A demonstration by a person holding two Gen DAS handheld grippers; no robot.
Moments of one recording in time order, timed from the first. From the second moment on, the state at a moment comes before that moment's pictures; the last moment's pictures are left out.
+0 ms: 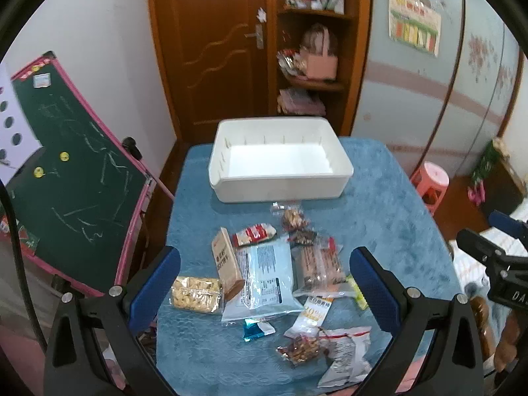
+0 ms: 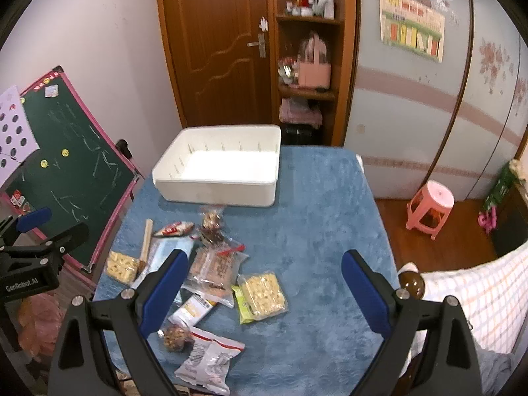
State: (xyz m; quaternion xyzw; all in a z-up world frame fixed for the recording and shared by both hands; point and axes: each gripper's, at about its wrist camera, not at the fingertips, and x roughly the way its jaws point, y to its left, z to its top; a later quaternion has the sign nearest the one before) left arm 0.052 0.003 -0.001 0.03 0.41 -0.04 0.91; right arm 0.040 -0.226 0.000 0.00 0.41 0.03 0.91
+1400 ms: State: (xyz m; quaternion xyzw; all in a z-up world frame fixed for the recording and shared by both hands) left arm 0.194 -0.108 -0.242 -0.01 0.66 -0.08 0.75; right arm 0.119 -0.238 -0.215 0.04 0.59 0.17 0.79
